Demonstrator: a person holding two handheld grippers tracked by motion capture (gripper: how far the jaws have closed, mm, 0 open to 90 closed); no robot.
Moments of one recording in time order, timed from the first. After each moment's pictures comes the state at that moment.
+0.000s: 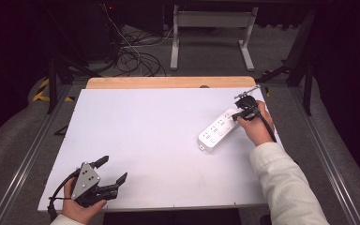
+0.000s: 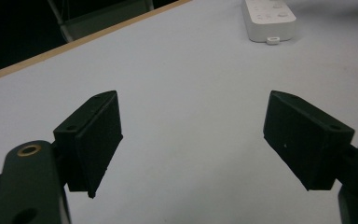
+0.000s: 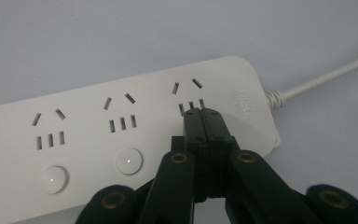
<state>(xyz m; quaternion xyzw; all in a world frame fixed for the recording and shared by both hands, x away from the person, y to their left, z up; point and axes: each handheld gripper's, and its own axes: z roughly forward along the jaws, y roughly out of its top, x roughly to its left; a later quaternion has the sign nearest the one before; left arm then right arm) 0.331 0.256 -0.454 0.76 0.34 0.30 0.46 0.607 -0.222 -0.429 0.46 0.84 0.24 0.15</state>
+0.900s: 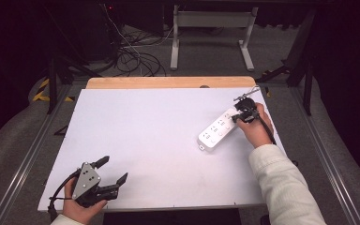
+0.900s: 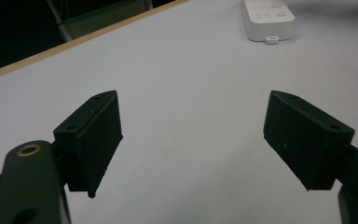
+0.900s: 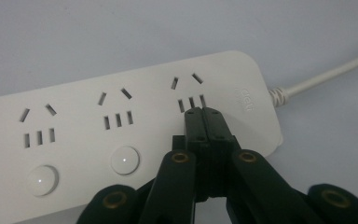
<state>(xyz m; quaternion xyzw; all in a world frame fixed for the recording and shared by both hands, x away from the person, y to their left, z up) 0.331 0.255 -0.454 0.76 0.34 0.30 0.46 0.604 -0.221 -0.437 0.45 0.84 0.24 0.17</state>
